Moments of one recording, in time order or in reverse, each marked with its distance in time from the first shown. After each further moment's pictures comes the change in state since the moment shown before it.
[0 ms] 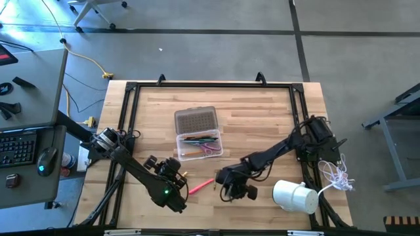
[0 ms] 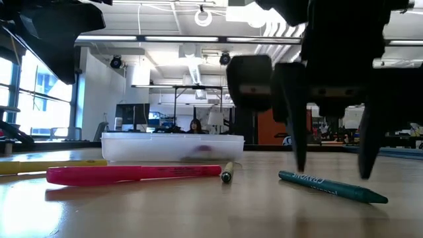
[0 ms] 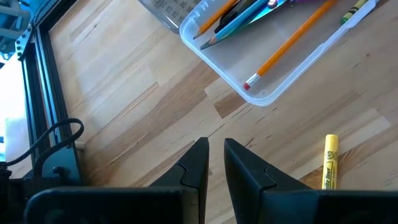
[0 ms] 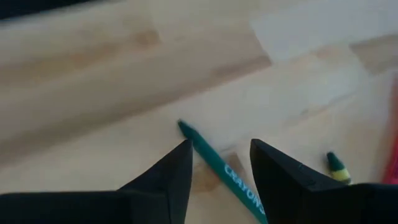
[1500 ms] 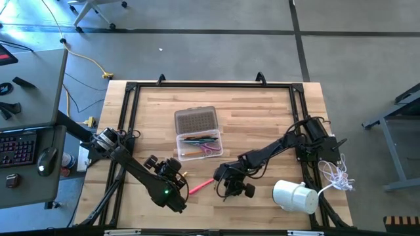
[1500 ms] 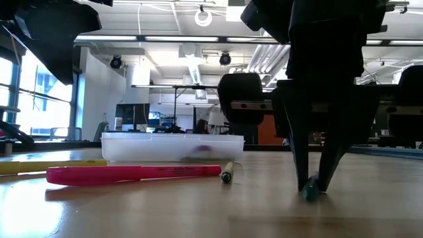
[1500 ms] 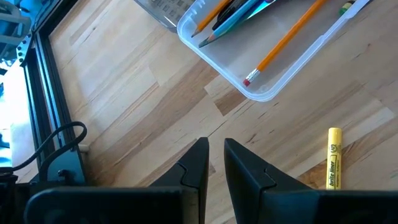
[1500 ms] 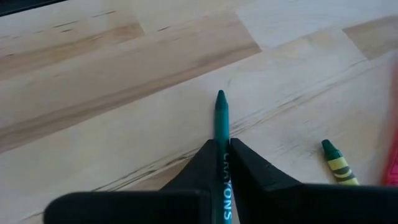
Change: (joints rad) left arm 0.000 0.000 0.000 0.000 0.008 0.043; right arm -0.046 0.048 0.002 0.025 -0.036 0.001
